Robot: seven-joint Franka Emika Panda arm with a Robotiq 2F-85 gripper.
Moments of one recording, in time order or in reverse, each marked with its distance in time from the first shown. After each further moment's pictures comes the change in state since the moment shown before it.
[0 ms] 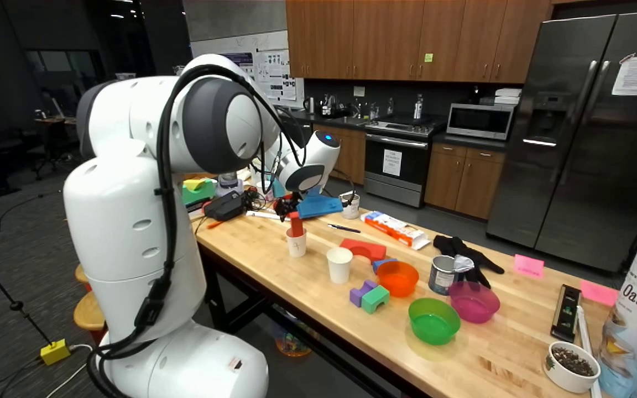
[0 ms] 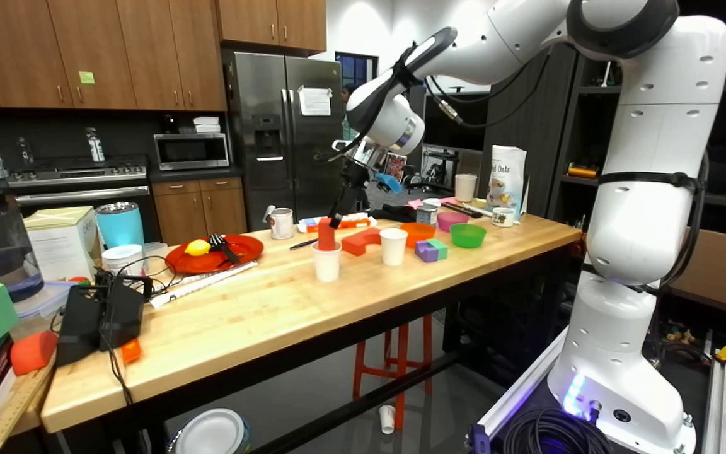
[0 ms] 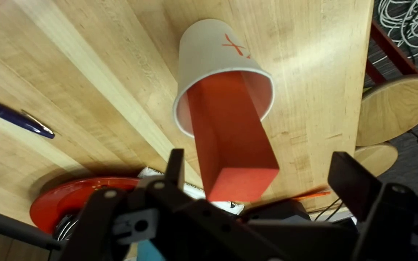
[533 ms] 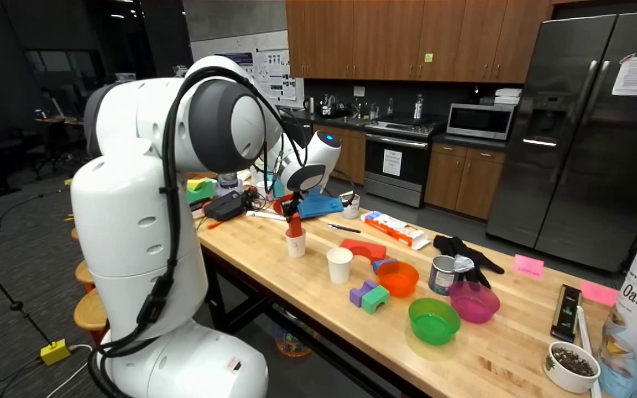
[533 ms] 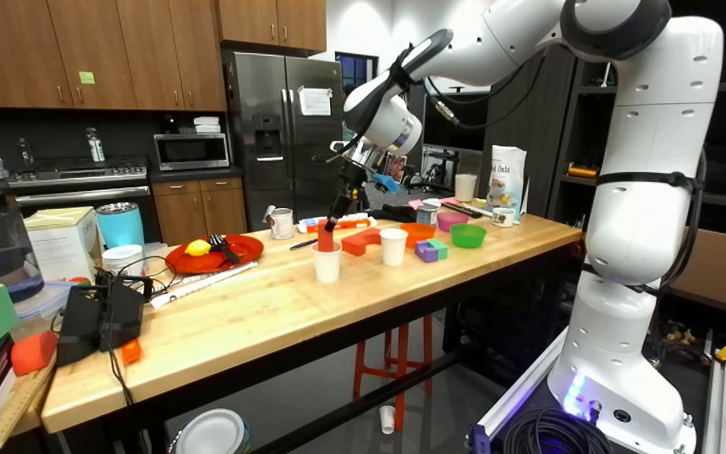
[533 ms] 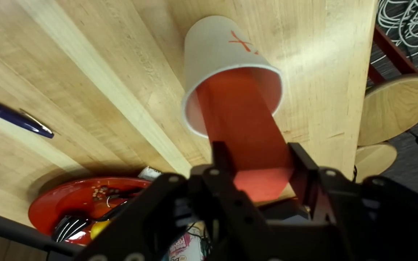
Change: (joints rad) arm -0.016 0.021 0.014 0.023 -0.002 -0.008 0.000
